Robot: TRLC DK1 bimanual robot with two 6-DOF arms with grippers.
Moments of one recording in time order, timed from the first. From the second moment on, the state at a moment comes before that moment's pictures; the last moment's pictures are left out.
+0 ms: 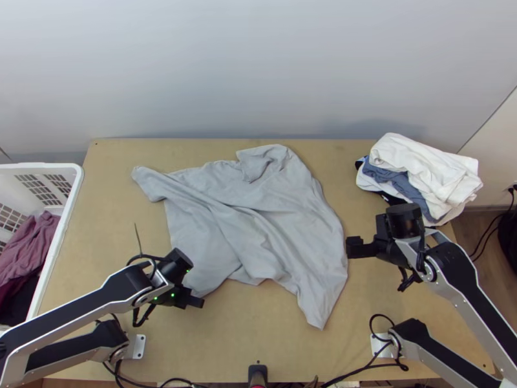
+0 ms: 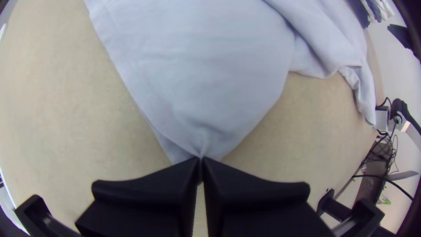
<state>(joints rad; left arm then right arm) -0.79 1.10 0.63 -0.82 0.07 -0.55 0.38 0.96 0.87 -0.88 0.01 0.27</state>
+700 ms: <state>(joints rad) 0.15 0.77 0.84 -1.41 0.10 0.31 0.40 1.00 0.90 -0.85 0.00 0.27</state>
